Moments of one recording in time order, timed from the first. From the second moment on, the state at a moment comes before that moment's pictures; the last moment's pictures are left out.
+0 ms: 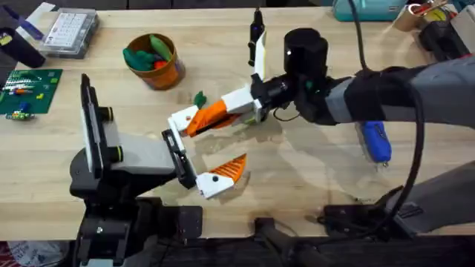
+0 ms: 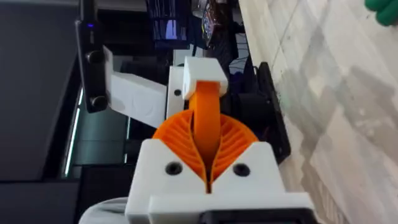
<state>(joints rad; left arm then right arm) -0.01 0.00 0.01 -0.11 1.11 0.00 0.57 1.76 0.75 0.70 -1.33 1.18</state>
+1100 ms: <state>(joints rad) -0.01 0.01 0.01 -0.11 1.10 -0.02 0.61 1.78 0.75 0.71 -1.18 1.22</state>
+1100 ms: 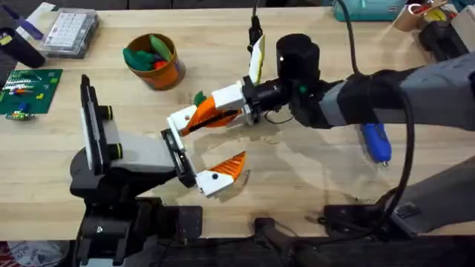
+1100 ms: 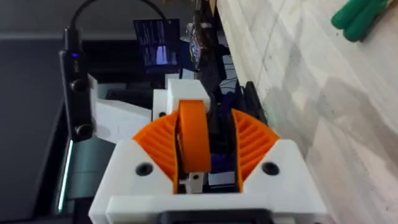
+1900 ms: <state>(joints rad) -0.03 0.01 0.01 -0.12 1.15 0.00 0.61 1.79 0.75 0.70 -1.20 1.20</state>
